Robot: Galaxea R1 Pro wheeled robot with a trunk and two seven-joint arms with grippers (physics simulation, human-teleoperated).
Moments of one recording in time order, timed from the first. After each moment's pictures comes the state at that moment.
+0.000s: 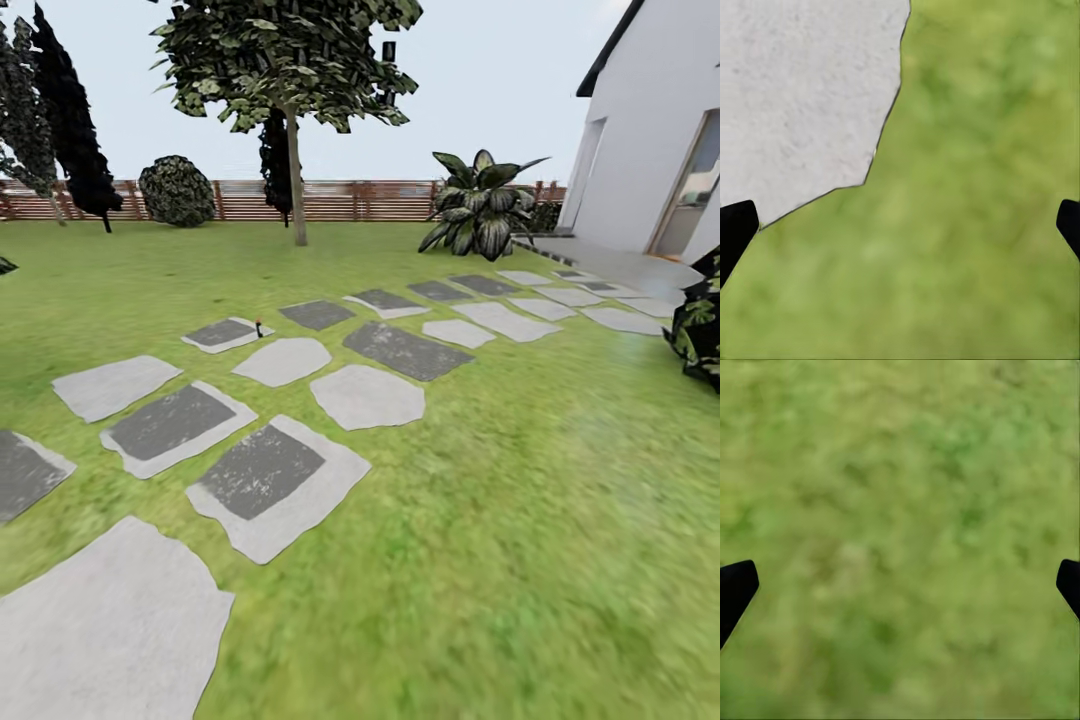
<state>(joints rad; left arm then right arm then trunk) -0.21 0.10 0.12 -0.31 0.02 -0.26 0.00 -0.03 -0.04 -0.11 -0.55 0.08 -0.35 0.00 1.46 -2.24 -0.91</state>
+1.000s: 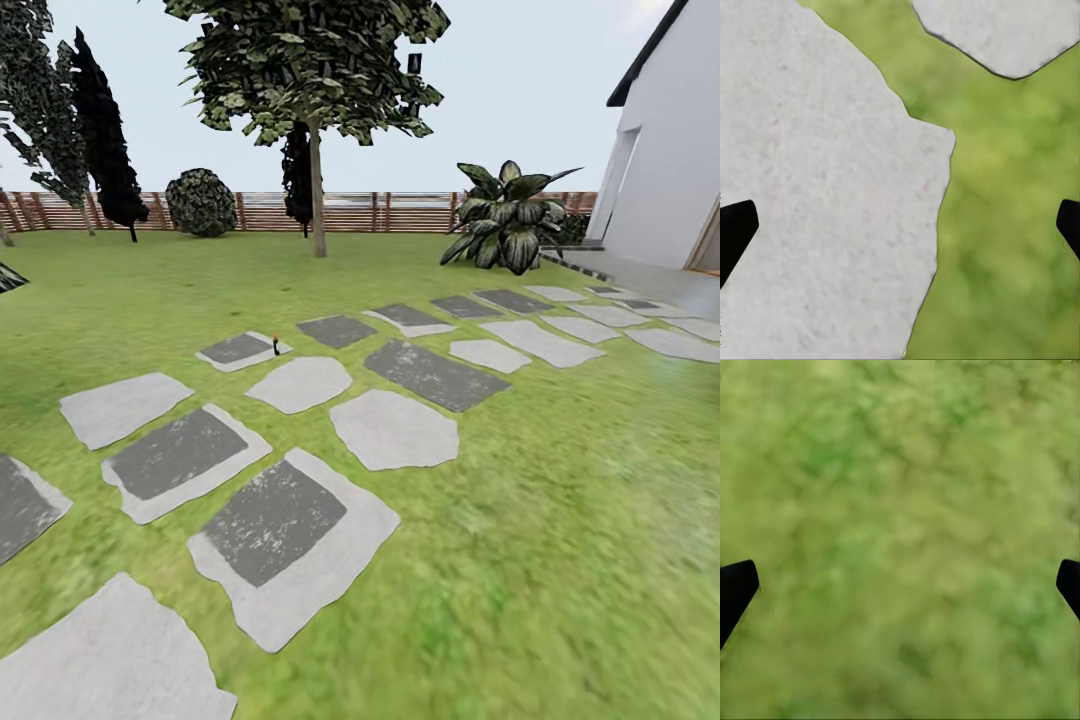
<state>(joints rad) -0.21 0.10 0.12 -0.31 0.02 -0.26 0.00 -0.03 -0.04 -0.11 -0.55 0.08 -0.35 0.00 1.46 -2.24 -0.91</state>
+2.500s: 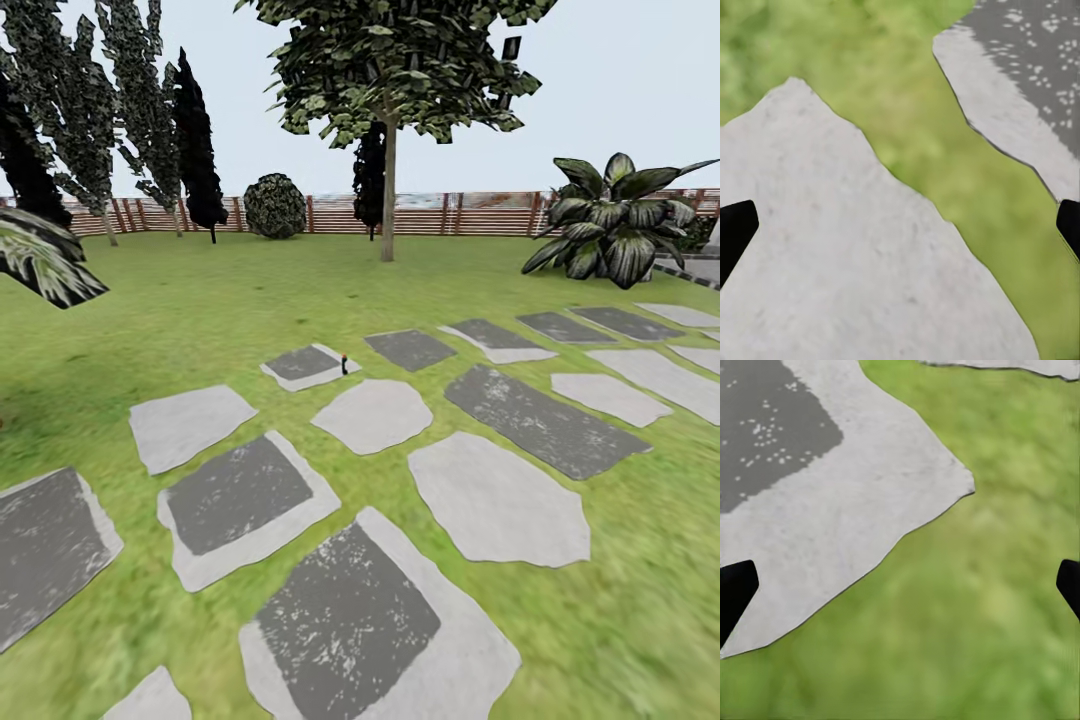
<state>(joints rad) -0.21 0.10 0.12 -0.31 0.02 -0.26 0.00 -0.03 -0.04 -0.11 -0.56 0.08 -0.35 0.00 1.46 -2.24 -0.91</state>
